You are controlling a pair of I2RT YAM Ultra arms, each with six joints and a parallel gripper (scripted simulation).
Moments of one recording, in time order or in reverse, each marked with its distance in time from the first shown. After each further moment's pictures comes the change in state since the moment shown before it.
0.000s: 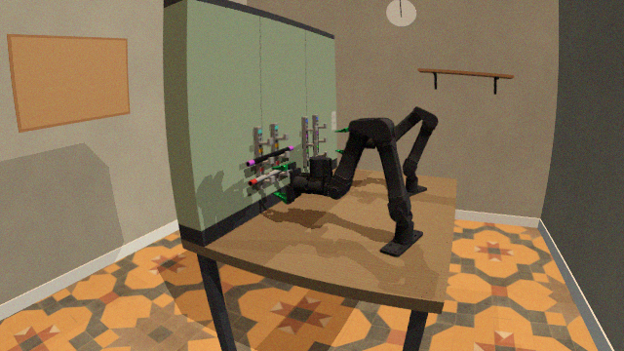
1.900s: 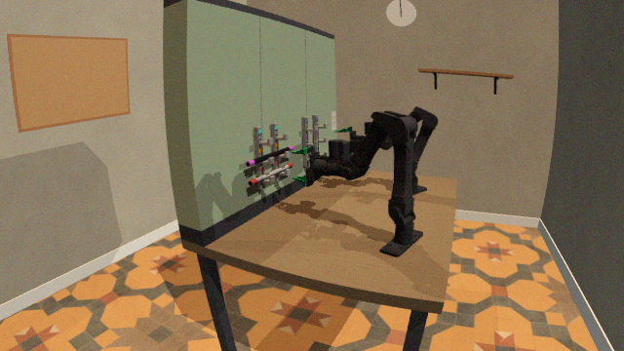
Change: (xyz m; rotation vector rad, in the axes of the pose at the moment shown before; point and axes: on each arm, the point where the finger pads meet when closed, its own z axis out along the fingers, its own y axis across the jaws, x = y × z) left arm -0.087 0.043 -0.033 0.026 -0.006 0.010; right arm 0.000 0.000 0.000 0.000 0.000 0.000
